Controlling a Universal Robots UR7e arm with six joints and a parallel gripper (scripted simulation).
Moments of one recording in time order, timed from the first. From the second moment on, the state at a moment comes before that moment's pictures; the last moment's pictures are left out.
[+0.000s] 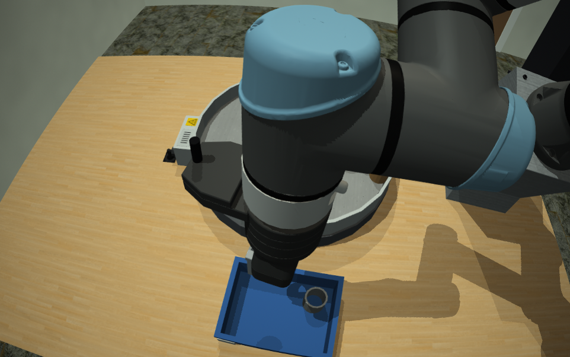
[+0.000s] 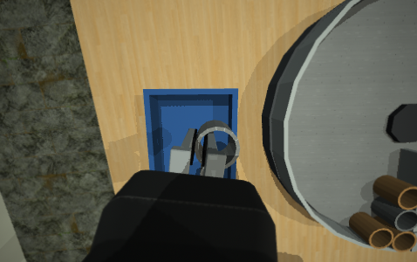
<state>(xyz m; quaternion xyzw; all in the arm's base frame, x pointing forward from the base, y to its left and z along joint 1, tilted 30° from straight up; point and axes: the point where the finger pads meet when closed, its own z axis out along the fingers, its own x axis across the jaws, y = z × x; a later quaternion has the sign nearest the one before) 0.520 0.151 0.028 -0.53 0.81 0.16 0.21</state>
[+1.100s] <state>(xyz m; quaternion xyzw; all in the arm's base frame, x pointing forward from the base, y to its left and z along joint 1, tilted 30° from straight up) 0.534 0.162 0.004 -0.51 0.82 0.17 0.20</state>
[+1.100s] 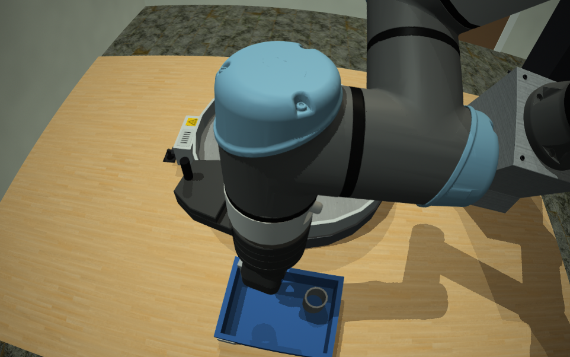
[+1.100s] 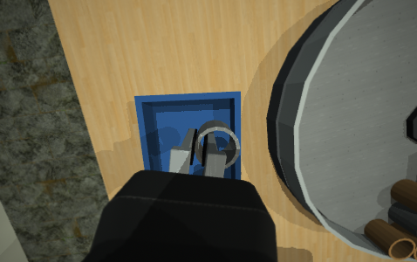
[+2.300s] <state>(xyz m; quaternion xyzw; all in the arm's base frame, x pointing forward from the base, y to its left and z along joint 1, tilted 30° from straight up) 0.537 0.188 -0.045 -0.51 0.82 0.17 0.19</state>
